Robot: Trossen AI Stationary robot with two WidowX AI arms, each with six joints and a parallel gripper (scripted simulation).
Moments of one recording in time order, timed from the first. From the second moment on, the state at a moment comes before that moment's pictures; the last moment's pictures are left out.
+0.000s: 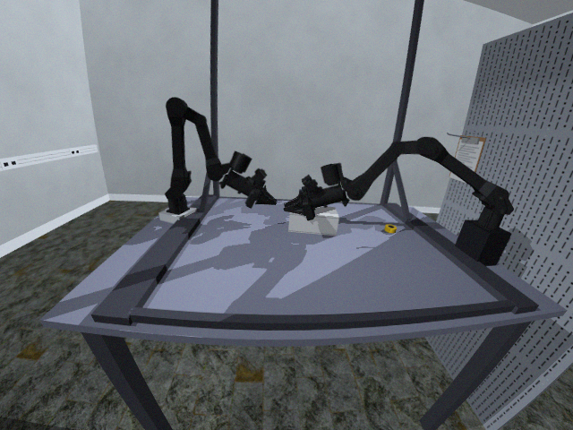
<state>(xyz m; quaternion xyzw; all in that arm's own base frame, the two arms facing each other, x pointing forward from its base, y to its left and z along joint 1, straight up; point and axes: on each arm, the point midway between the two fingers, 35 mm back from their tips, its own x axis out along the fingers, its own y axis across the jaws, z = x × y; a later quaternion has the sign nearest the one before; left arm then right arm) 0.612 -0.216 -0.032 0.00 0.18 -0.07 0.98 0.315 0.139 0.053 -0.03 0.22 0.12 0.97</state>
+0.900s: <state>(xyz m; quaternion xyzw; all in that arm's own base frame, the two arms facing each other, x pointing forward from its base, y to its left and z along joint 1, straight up) 0.612 -0.216 -0.032 0.00 0.18 -0.07 0.98 0.342 0.147 0.041 -0.03 0.22 0.12 0.97</state>
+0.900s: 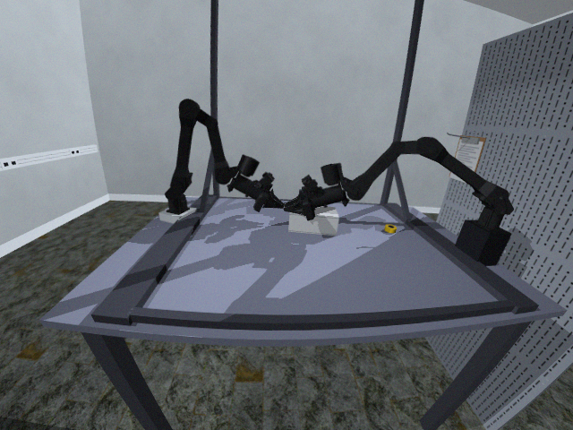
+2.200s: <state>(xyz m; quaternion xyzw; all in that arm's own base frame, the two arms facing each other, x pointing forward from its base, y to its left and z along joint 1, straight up) 0.612 -0.216 -0.032 0.00 0.18 -0.07 0.98 0.371 0.156 0.023 -0.03 0.22 0.11 0.97</state>
